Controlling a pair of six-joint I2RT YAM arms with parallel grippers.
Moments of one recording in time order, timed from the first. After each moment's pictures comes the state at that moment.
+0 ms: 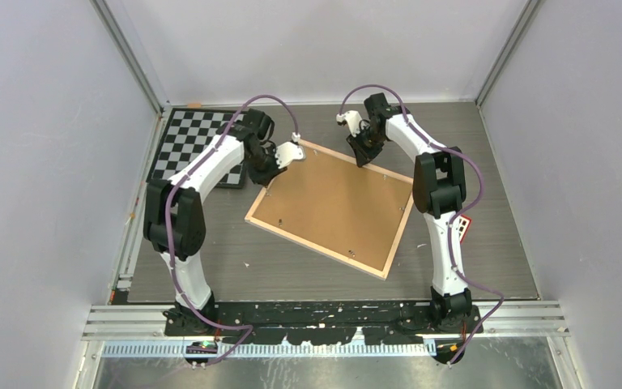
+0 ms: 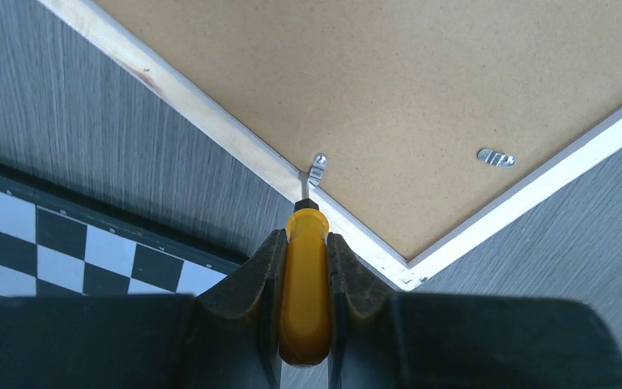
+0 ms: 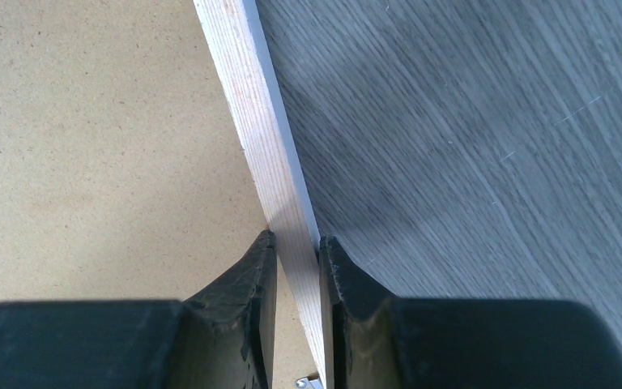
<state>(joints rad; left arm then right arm) -0.36 1.85 1.57 -0.93 0.25 0.90 0.27 2.36 2.03 -0.85 -0.30 -0.55</state>
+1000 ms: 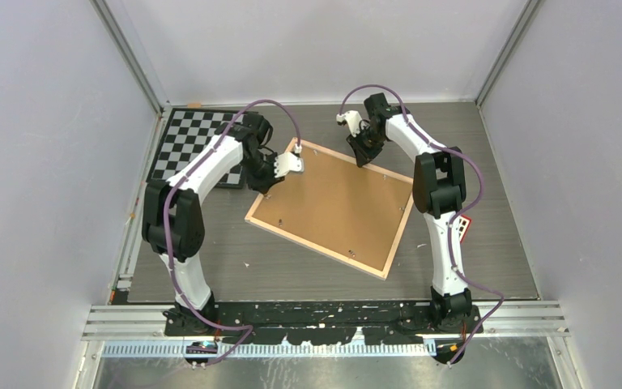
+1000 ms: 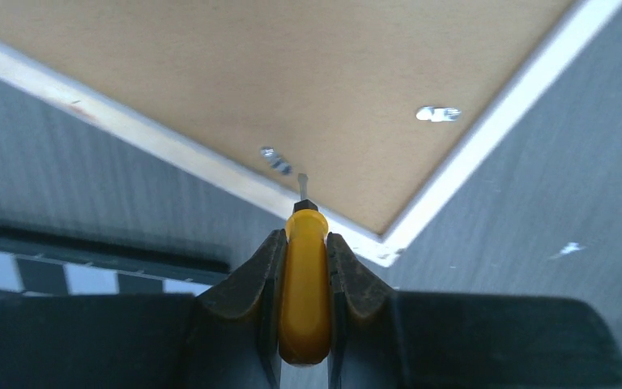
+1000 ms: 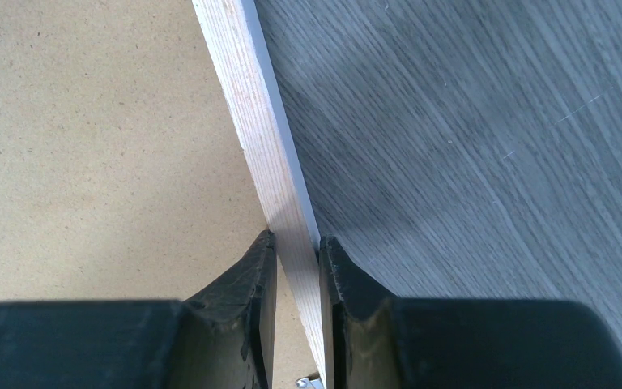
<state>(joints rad) -0.37 1.84 1.55 -1.03 0.31 1.10 0.27 2.36 2.03 -0.85 -0.30 -0.54</state>
